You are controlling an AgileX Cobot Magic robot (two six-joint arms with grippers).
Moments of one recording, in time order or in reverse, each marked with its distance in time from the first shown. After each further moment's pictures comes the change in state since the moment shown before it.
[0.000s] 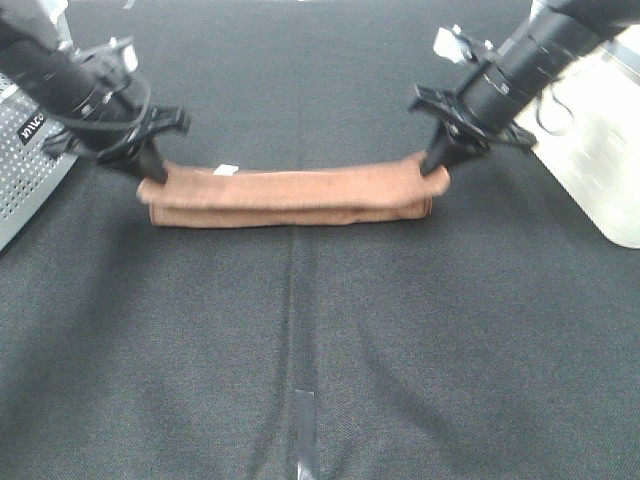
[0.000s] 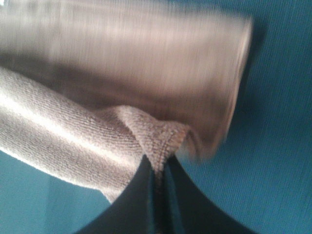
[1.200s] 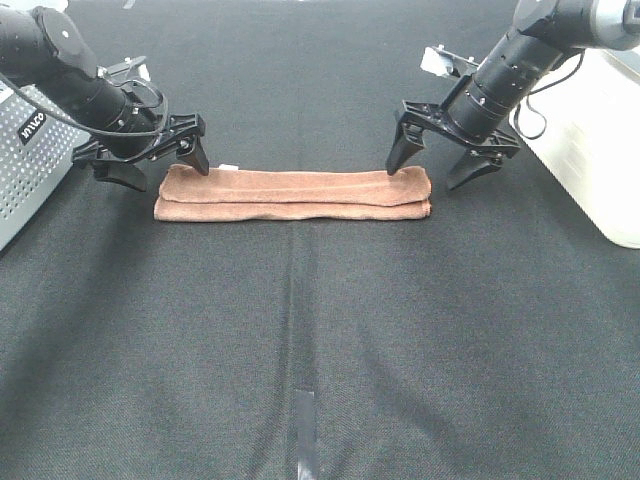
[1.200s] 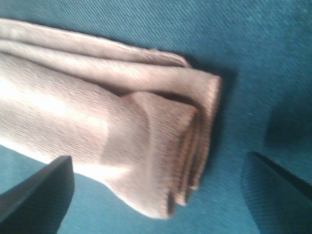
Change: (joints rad) left arm 0.013 0.203 -0.183 0.007 -0.053 -0.075; right arm -0.001 0.149 -0.152 -0.057 0.029 0.039
